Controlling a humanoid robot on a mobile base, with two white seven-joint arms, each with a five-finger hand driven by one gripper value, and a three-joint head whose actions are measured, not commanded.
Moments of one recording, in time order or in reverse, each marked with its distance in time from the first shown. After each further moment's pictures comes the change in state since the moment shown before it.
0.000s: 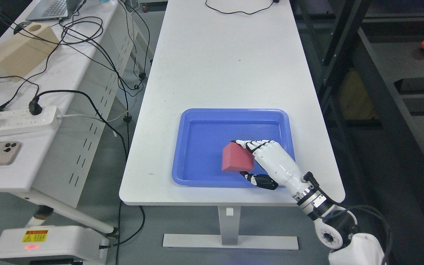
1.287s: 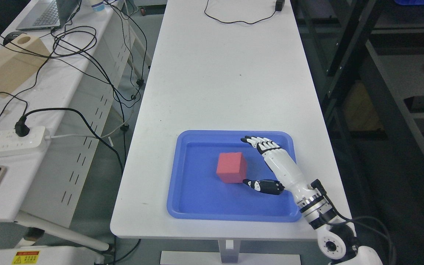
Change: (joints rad) left arm 0.000 0.000 0.000 0.000 0.000 0.000 0.000; right arm 0.069 0.000 0.000 -0.021 -0.282 0.115 0.038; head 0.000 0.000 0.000
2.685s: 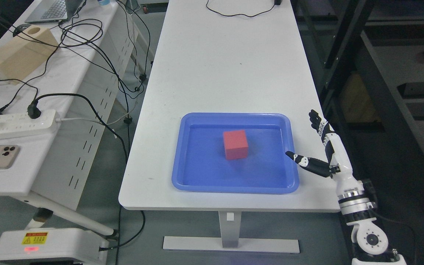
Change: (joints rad) left arm 0.000 0.000 0.000 0.000 0.000 0.000 0.000; right arm 0.011 0.000 -0.189 -0.005 -0.682 0.192 0.128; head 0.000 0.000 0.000
